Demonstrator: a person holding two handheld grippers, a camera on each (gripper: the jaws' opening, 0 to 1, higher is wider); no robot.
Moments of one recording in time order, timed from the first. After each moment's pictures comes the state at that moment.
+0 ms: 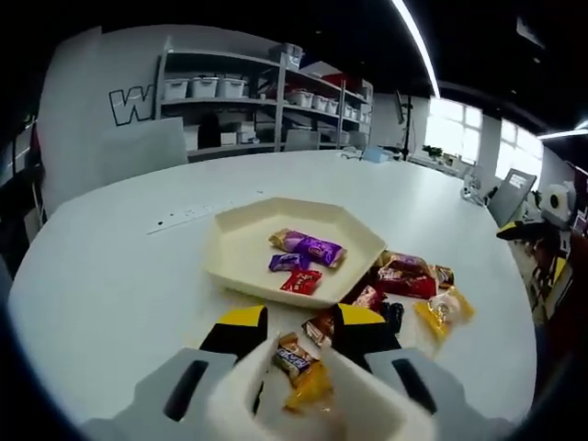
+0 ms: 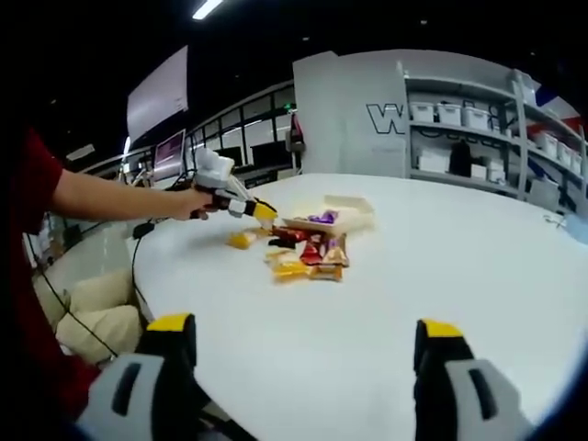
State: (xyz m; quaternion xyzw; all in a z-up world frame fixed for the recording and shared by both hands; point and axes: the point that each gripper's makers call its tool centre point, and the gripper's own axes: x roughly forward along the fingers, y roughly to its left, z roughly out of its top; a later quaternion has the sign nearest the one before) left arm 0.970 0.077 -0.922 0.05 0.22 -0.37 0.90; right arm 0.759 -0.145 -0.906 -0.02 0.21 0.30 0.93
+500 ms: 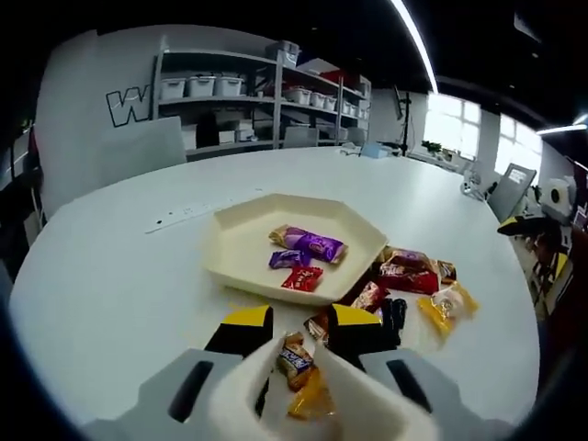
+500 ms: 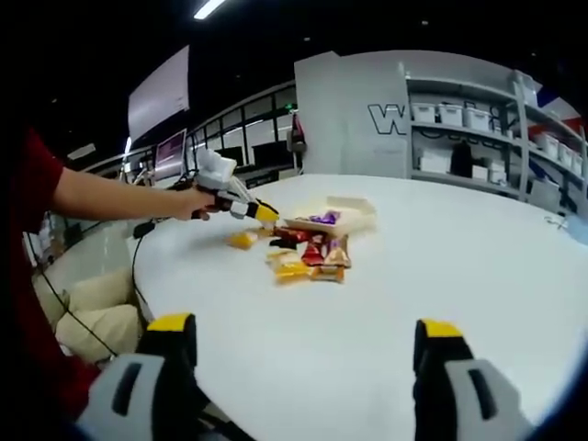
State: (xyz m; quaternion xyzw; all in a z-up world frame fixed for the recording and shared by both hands) left arm 0.973 0.077 -0.927 0.06 0.22 -0.38 0.90; right arm 0.760 -0.143 -0.909 -0.02 0.21 0.30 0.93
